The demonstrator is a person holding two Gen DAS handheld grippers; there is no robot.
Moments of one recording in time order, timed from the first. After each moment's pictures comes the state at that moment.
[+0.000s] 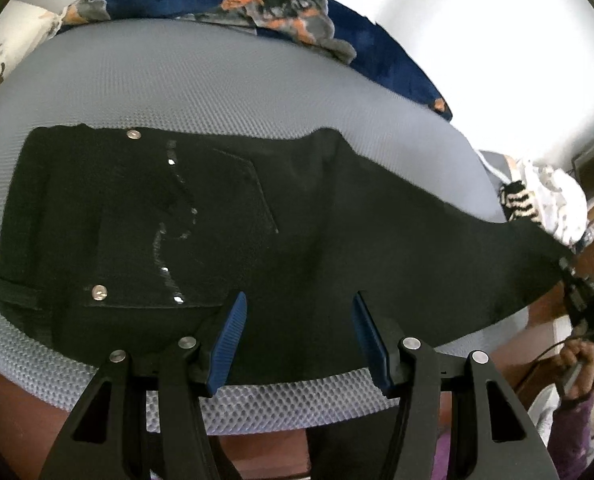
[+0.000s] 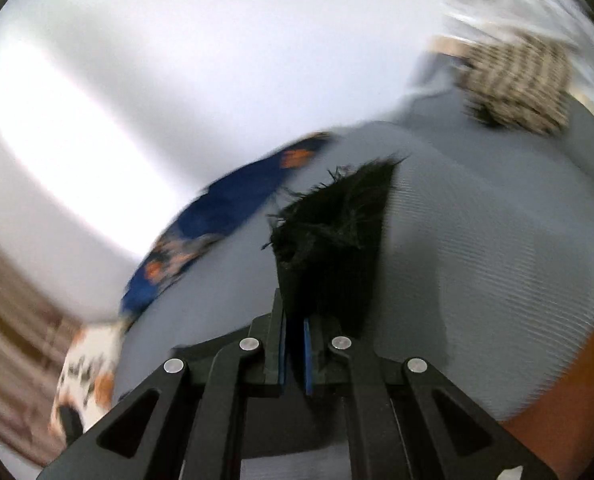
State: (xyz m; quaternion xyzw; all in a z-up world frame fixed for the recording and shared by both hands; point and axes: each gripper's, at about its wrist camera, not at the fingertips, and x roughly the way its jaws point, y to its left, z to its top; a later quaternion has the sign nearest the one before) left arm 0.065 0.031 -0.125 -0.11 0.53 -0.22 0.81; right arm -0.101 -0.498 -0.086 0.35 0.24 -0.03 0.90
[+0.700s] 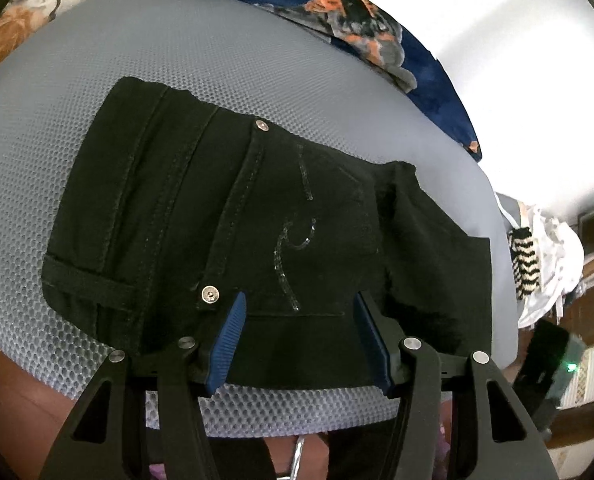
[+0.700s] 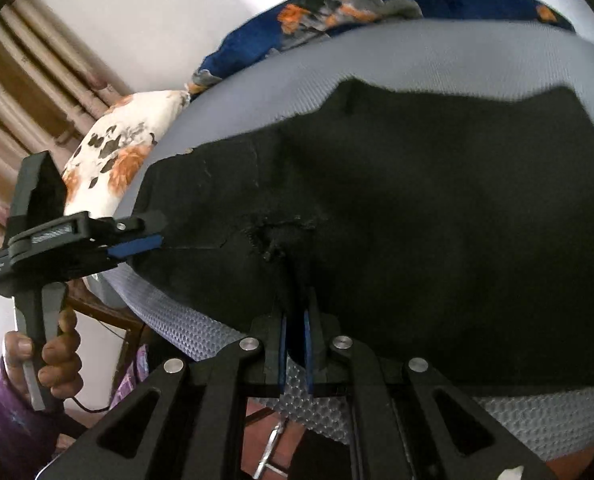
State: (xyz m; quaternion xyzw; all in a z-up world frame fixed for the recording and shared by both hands) left arm 0.071 0.106 -0.164 -0.19 0.55 -0.18 0.80; right arm -0.003 -0.193 -0.183 0.16 0.45 0.19 0.86
